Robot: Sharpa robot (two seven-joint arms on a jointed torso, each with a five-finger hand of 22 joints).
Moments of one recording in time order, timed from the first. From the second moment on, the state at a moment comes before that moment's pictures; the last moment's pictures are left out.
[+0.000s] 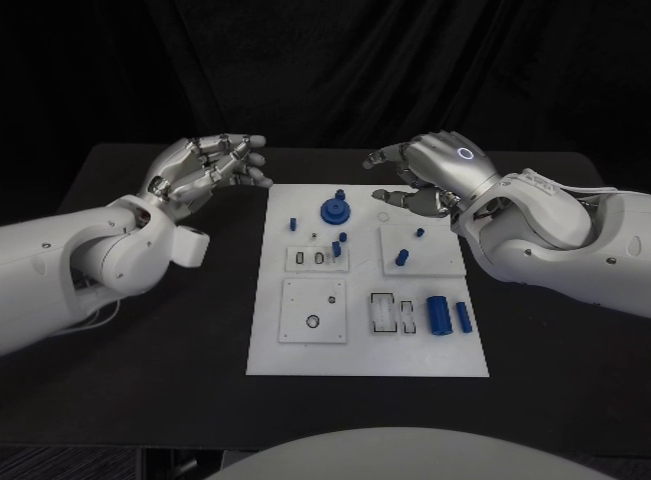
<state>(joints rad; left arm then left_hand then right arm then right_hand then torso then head) 1.37 -0.88 -0.21 1.50 -0.13 -0.12 0.58 1.49 0.09 0.22 0.29 0.58 0.64 0.18 0.24 0.07 0.52 0.22 0.89 0.27 0.55 0.18 1.01 0.32 0.15 0.63 0.25 0.56 0.25 1.41 -0.96 -0.25 1.76 -1.75 -0.66 -0.23 1.50 -0.10 0.15 0.23 0.26 0.77 0.11 0.14 0.27 1.47 0.01 1.57 1.31 1.46 -0.05 1.52 1.31 0.01 1.47 0.06 1.55 1.31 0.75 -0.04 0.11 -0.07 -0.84</state>
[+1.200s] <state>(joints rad) 1.42 -0.61 -0.21 1.41 -0.88 -0.04 -0.23 1.18 0.08 0.09 0.29 0.35 0.80 0.10 0.50 0.54 1.46 0.03 1.57 1.31 1.47 -0.02 1.57 1.31 0.01 1.47 0.10 1.57 1.31 1.39 -0.95 -0.25 1.62 -1.65 -0.64 -0.18 1.51 -0.09 0.16 0.24 0.31 0.80 0.12 0.16 0.27 1.47 0.01 1.57 1.31 1.46 -0.05 1.52 1.31 0.01 1.47 0.06 1.55 1.31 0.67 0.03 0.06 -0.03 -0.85</state>
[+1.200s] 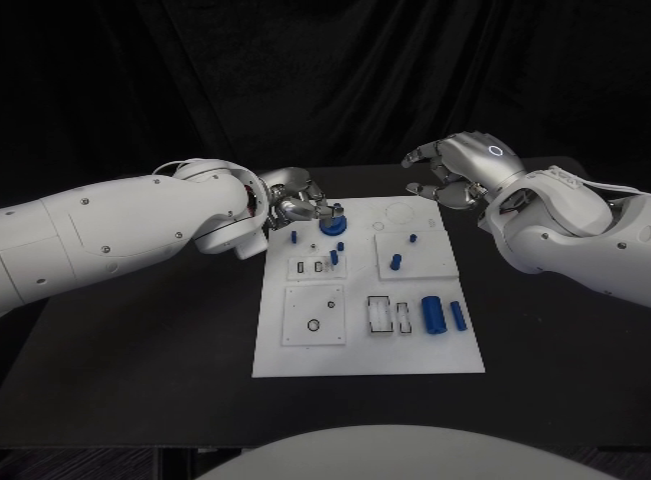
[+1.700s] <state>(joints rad) 1.42 -0.55 -0.21 1.43 -0.98 0.03 -0.53 1.15 0.06 0.06 0.29 0.25 0.86 0.06 0.54 0.73 1.47 -0.01 1.57 1.31 1.47 -0.06 1.57 1.31 0.01 1.47 0.06 1.57 1.31 1.39 -0.97 -0.25 1.61 -1.64 -0.62 -0.19 1.50 -0.08 0.17 0.24 0.31 0.81 0.12 0.16 0.27 1.47 0.01 1.57 1.31 1.46 -0.05 1.52 1.31 0.01 1.47 0.06 1.55 1.31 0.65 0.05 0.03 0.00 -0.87</state>
